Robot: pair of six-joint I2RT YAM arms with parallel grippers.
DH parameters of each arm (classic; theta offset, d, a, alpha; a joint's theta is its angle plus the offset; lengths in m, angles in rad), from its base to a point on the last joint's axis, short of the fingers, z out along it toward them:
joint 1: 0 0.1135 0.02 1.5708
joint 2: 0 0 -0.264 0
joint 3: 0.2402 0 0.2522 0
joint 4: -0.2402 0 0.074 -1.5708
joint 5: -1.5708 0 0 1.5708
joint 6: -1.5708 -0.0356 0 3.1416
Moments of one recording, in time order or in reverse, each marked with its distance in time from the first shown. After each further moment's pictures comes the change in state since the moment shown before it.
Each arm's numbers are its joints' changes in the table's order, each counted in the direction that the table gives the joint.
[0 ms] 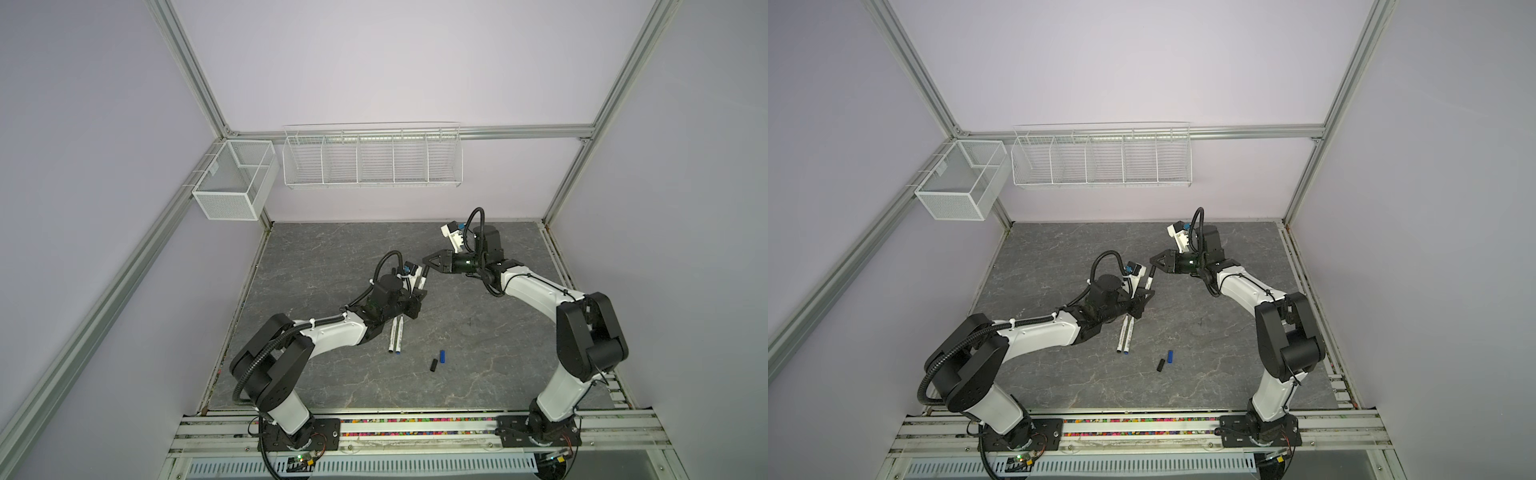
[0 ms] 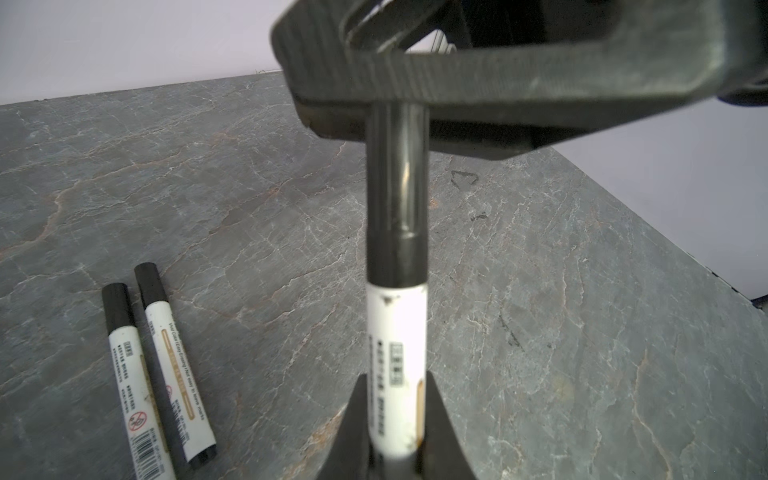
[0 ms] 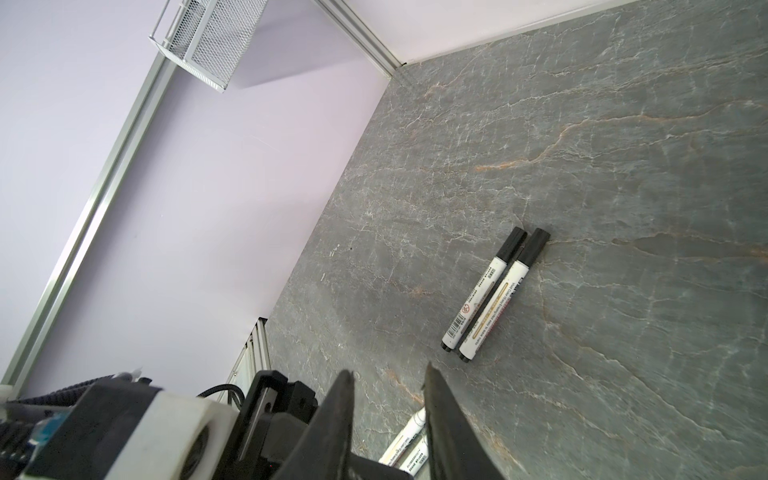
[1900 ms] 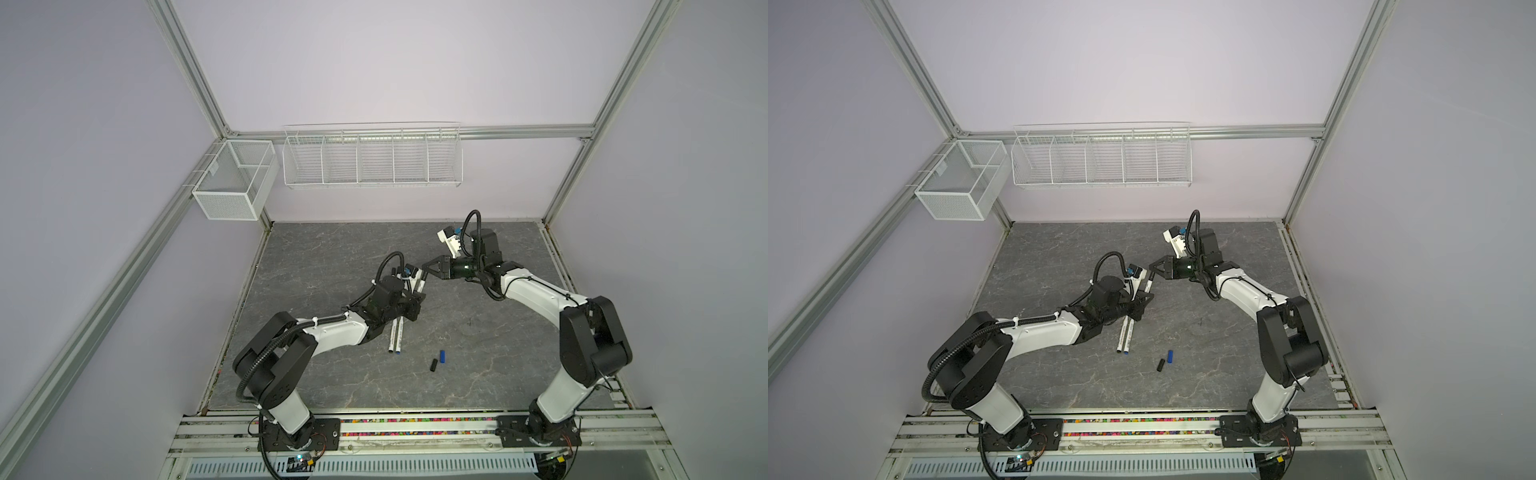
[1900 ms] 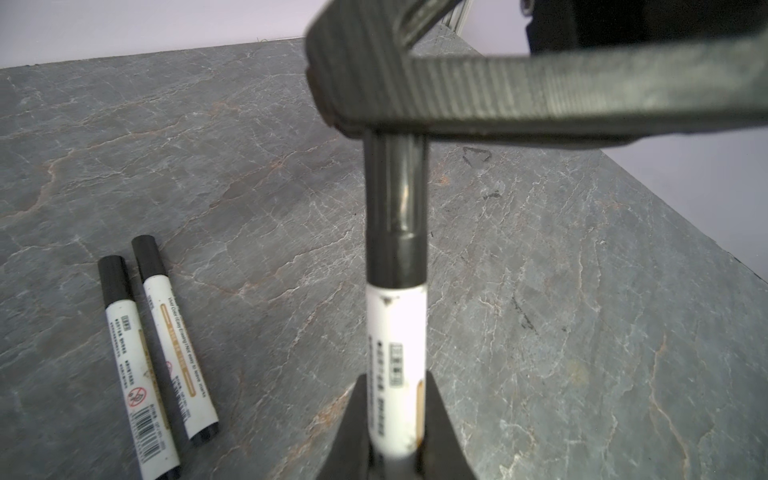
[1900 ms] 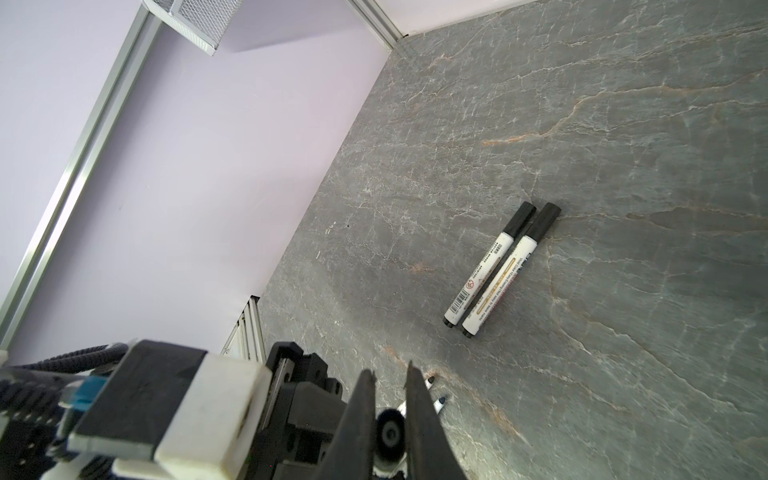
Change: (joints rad) left arm -0.001 -0.015 0.002 -0.037 0.016 -0.002; right arm 0.028 0.027 -0.014 -0.079 -0.010 0.076
